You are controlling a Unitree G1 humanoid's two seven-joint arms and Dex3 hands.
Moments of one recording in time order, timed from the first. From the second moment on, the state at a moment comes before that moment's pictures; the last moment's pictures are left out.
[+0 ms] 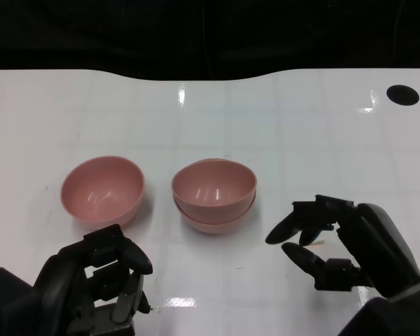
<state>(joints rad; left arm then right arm) 0.32 0.07 0.01 -0.40 -0.21 0.23 -0.20 -0.01 -0.24 0.24 0.02 -0.37 -0.40 -0.12</state>
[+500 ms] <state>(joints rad) 0.31 0.07 0.01 -0.38 -0.18 0.16 -0.20 0.12 -0.23 0.16 -0.08 -0.22 -0.33 0.01</state>
